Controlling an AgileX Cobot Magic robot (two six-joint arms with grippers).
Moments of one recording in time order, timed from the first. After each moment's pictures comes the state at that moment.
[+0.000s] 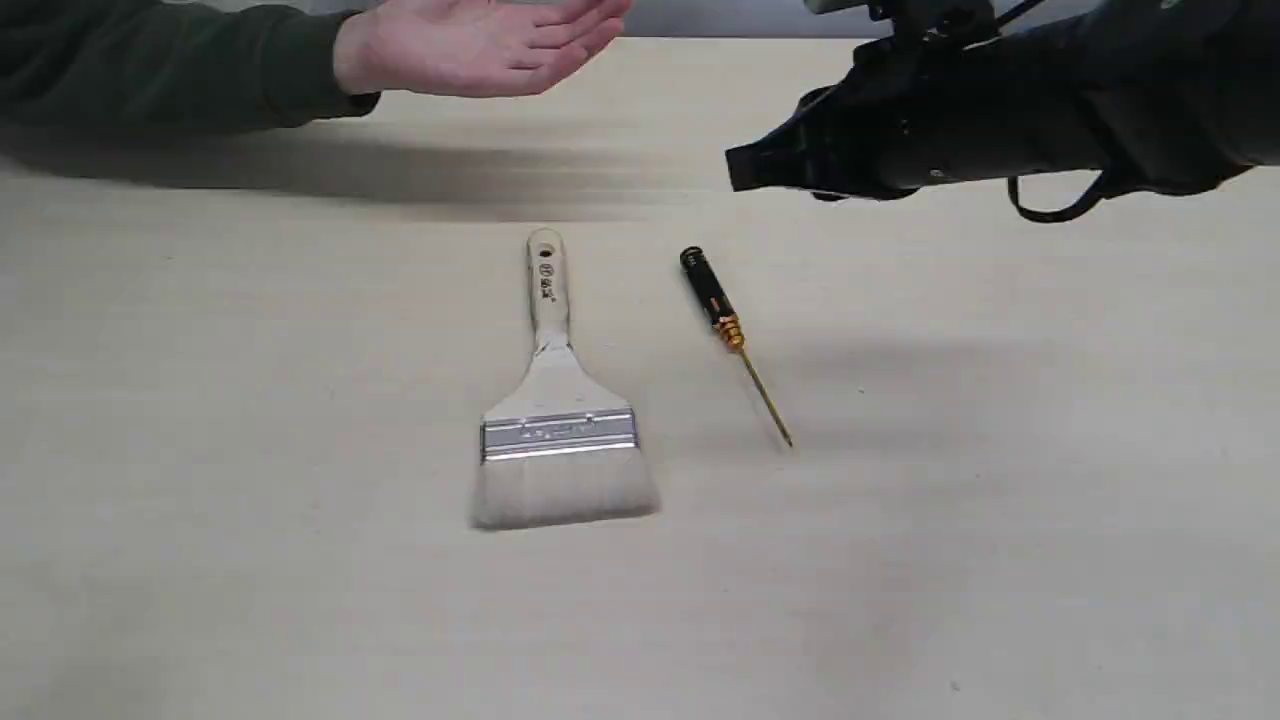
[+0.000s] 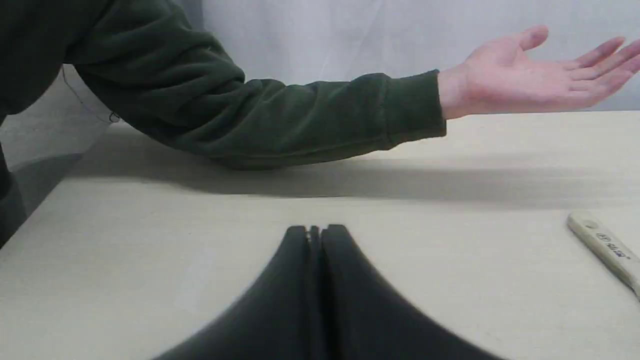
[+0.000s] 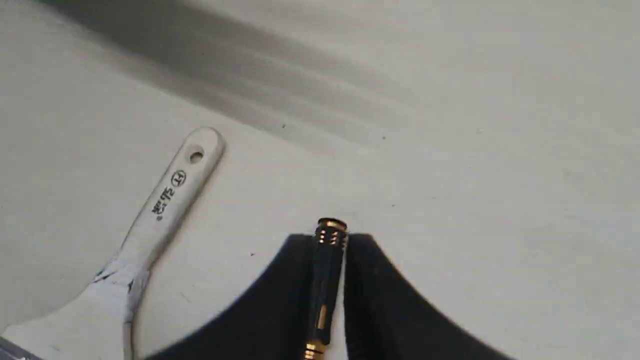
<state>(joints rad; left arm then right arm) 0.00 0.00 0.00 0.07 0.26 -0.07 0.33 1.69 -1.00 0.93 0.24 -0.90</state>
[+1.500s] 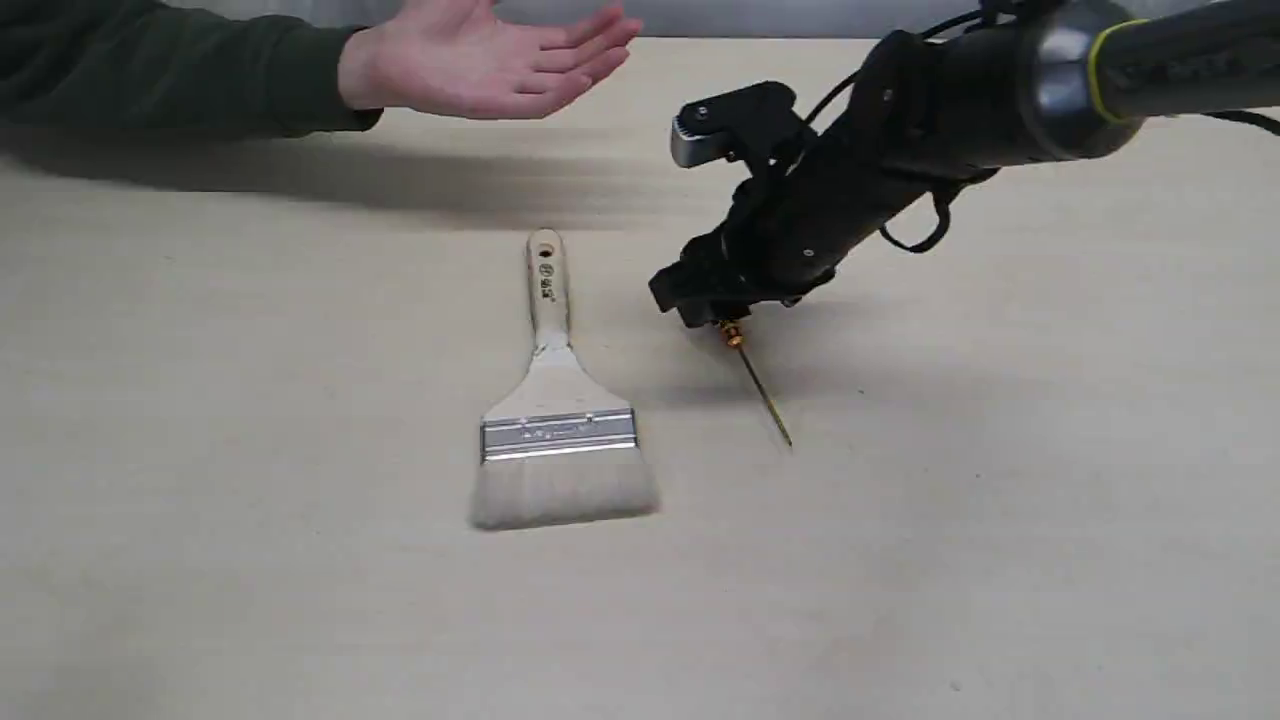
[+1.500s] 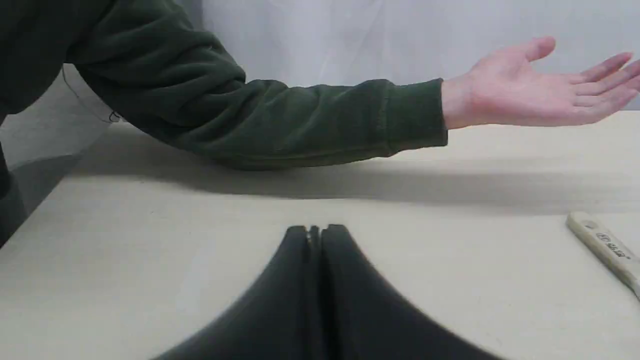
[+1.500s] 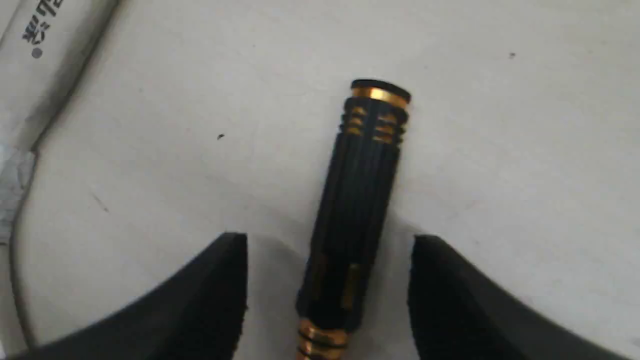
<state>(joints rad) 0.00 0.00 0.00 0.07 0.26 -0.07 0.39 2.10 -1.30 0.37 0.49 -0.39</state>
